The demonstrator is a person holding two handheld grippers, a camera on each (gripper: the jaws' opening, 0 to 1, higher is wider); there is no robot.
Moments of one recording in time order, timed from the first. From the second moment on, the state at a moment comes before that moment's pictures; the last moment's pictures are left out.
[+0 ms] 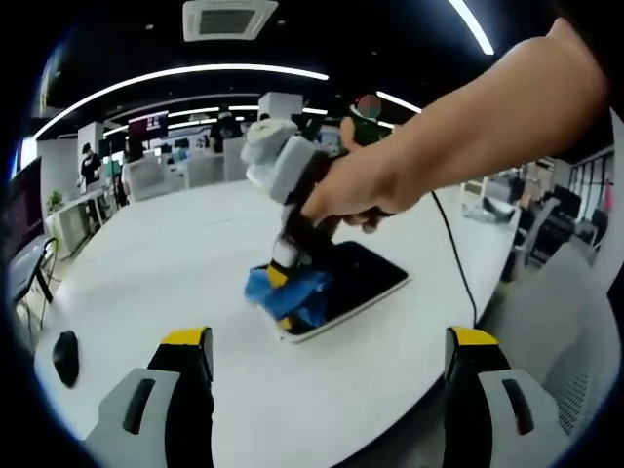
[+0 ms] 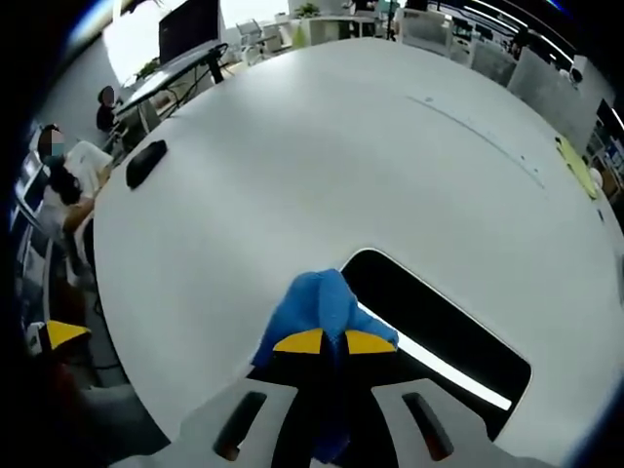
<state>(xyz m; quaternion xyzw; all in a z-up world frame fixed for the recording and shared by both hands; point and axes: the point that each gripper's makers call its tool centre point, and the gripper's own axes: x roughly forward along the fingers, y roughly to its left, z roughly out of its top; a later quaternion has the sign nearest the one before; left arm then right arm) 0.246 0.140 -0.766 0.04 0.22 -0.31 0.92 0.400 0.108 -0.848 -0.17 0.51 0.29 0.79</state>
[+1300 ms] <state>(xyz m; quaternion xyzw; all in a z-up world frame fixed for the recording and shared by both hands) 0.245 0.138 -0.770 0.05 0.23 -0.32 0.92 0.393 0.036 -0.852 -0.16 0.52 0.27 0.79</state>
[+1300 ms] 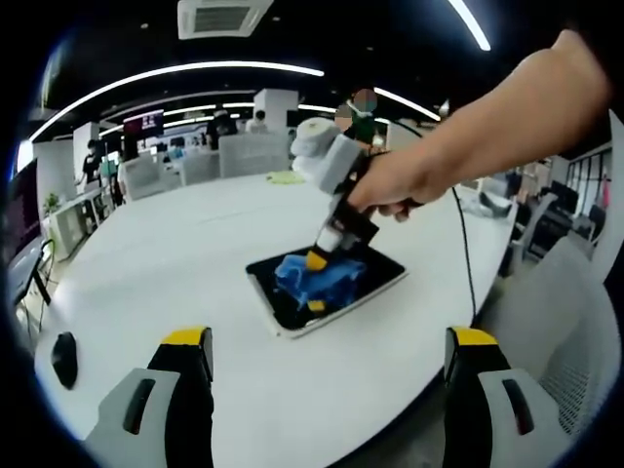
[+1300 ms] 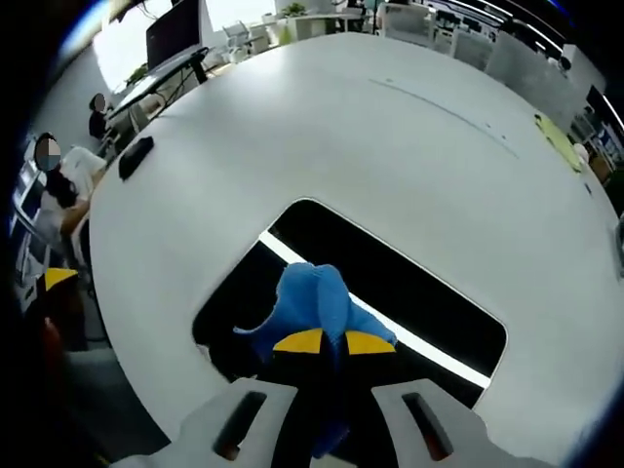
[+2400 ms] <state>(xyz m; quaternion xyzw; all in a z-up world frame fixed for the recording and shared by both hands) 0.245 0.138 -0.771 0.05 0.23 -0.32 0.92 0.391 -0.040 -0.853 -0.16 0.53 0.24 0.79</state>
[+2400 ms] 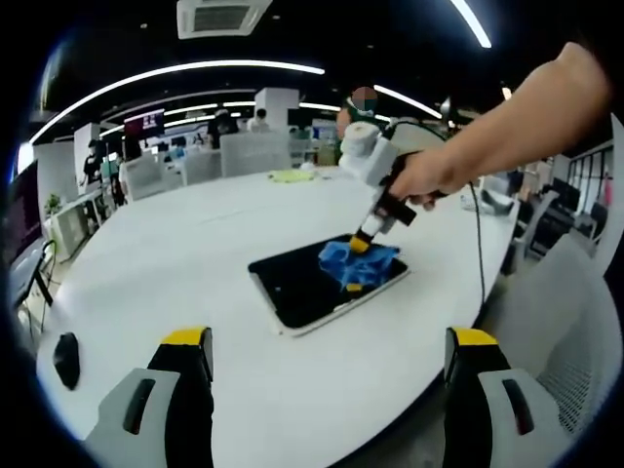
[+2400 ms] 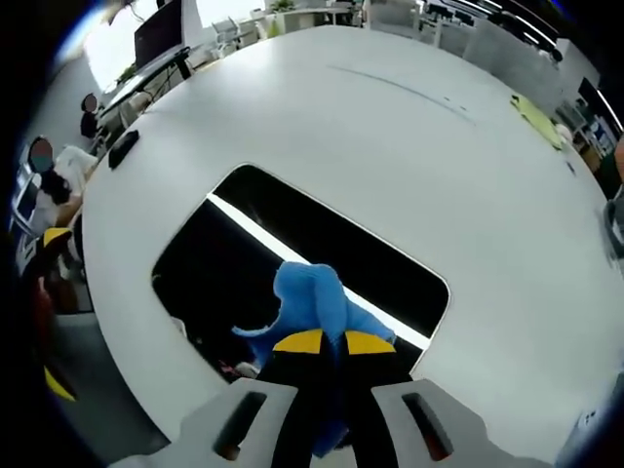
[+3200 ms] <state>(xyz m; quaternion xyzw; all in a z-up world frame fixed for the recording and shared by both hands) 0.245 0.139 -0.771 0.05 0.23 -0.32 0.92 0.395 -0.082 -0.853 -0.16 0.54 0.21 0.80</state>
